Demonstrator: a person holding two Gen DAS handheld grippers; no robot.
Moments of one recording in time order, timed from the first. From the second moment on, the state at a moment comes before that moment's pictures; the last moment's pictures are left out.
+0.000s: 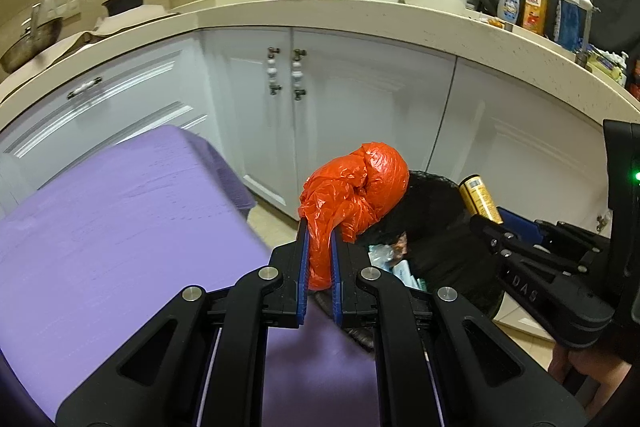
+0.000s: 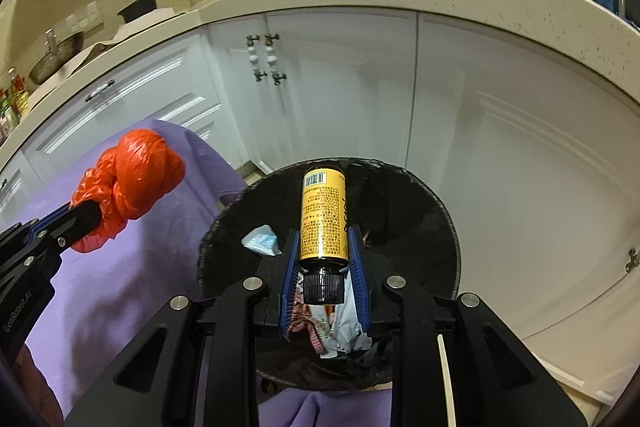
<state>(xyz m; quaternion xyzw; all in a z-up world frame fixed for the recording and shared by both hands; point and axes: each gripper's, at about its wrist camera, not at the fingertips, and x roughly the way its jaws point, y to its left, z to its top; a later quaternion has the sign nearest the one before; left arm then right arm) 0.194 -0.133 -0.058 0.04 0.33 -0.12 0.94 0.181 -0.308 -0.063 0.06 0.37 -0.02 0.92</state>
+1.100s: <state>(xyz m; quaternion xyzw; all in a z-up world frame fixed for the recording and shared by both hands) 0.193 -0.148 -0.062 0.04 0.33 -0.13 0.94 0.168 -0.327 -0.051 0.07 0.37 -0.05 0.93</state>
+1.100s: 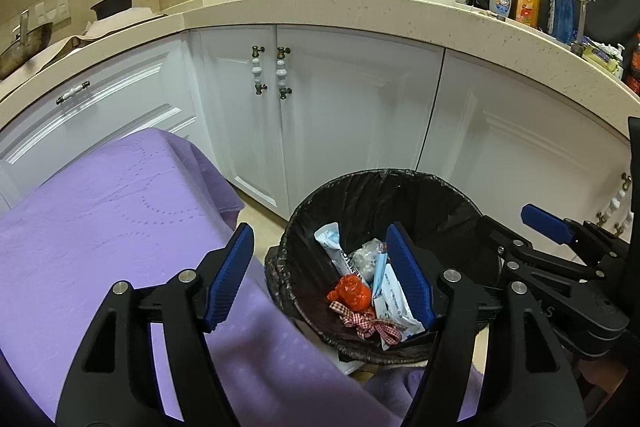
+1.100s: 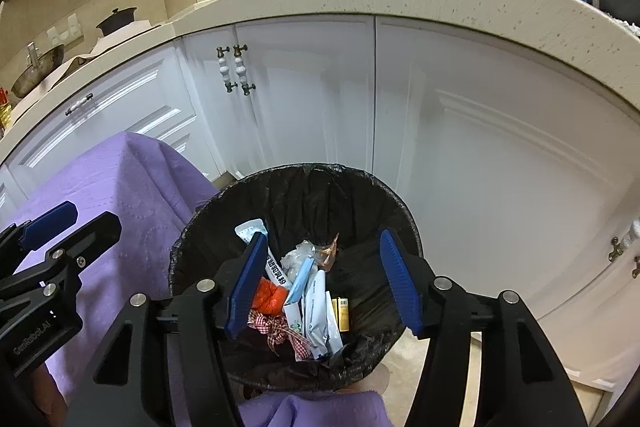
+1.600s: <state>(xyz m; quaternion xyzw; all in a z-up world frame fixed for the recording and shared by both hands) 0.141 -0.120 -0.043 0.04 0.30 -0.12 0.94 0.117 -0.310 -0.022 0.05 0.34 -0.05 0.94</state>
